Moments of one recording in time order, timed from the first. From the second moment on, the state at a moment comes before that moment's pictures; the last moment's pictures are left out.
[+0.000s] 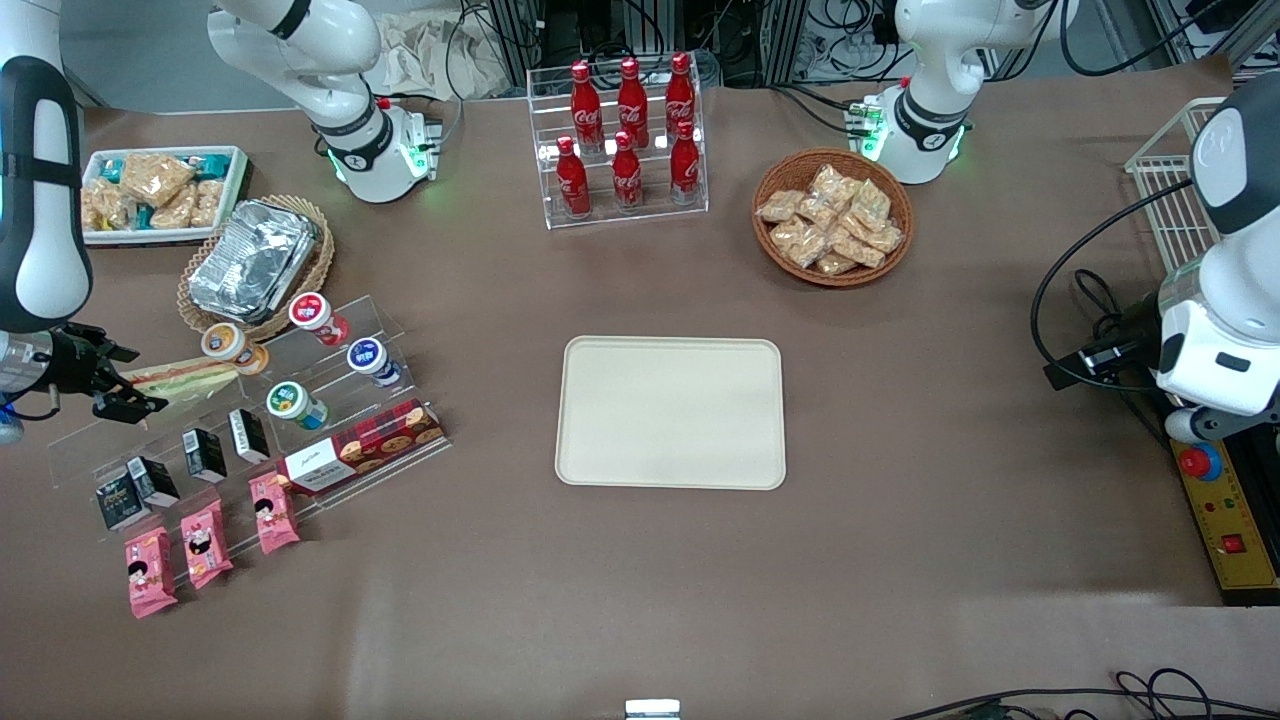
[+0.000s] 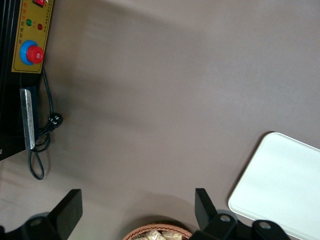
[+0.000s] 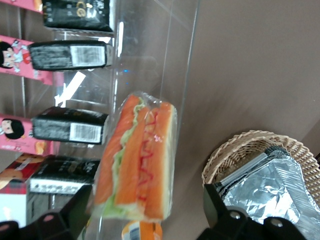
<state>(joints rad) -0.10 0.21 -0.27 -1.90 0.05 1.93 0.58</state>
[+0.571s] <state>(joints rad) -0.11 0.21 -0.27 -1.90 0.05 1.94 0.53</state>
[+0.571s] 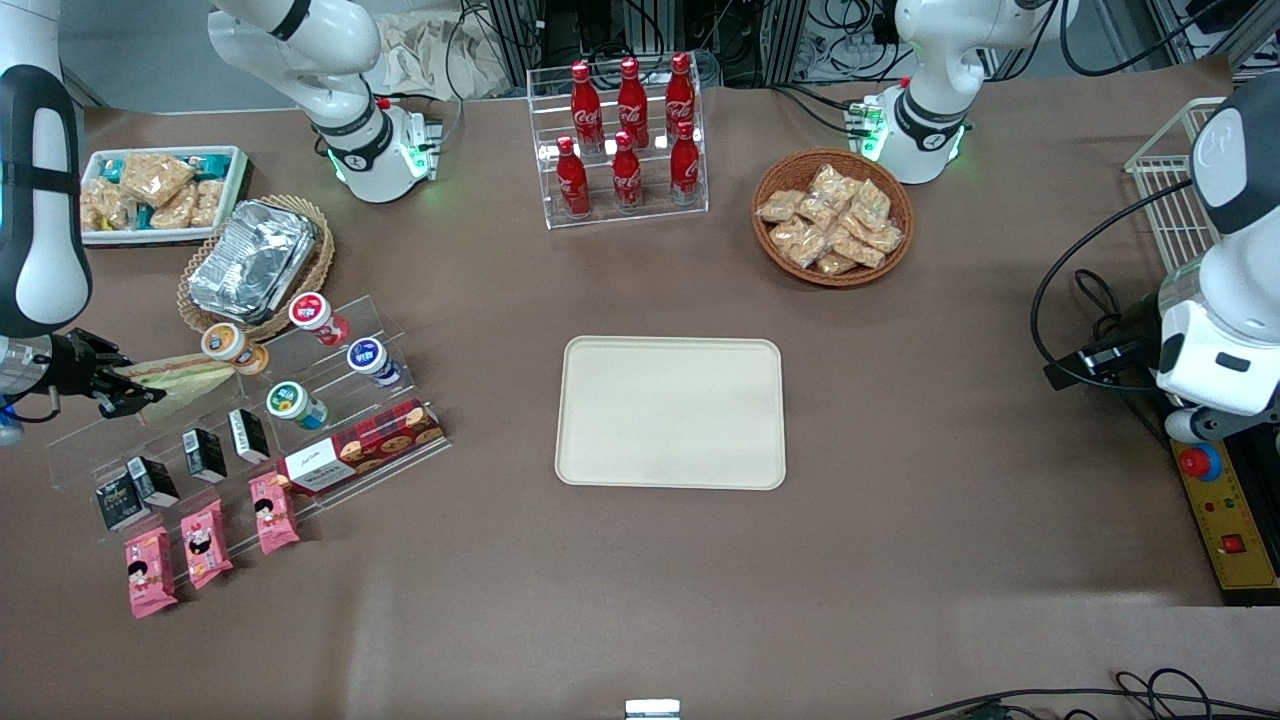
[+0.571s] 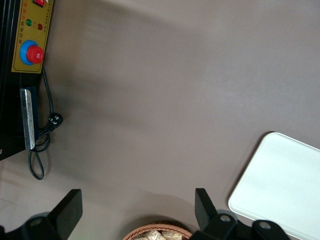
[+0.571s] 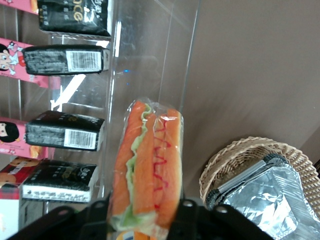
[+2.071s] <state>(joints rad) -0.05 0.16 0.24 -1.52 0.20 1.69 0.96</state>
